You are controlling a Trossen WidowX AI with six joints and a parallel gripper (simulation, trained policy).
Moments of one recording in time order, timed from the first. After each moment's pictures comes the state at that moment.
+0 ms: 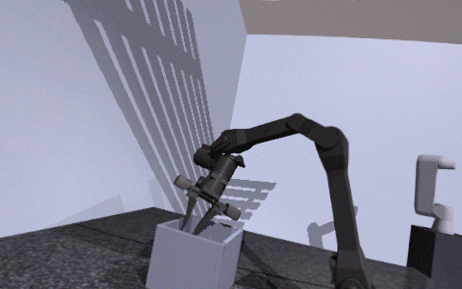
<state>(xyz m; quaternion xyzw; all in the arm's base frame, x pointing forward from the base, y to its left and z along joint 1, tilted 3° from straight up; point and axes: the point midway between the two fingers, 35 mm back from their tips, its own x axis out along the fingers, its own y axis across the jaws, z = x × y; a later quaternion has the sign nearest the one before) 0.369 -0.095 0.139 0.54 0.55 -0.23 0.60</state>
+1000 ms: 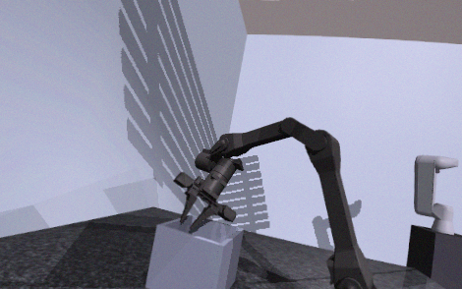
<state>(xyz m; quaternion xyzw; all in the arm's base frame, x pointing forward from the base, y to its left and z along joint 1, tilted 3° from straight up) 0.382 -0.104 0.141 0.54 0.56 -0.15 0.61</state>
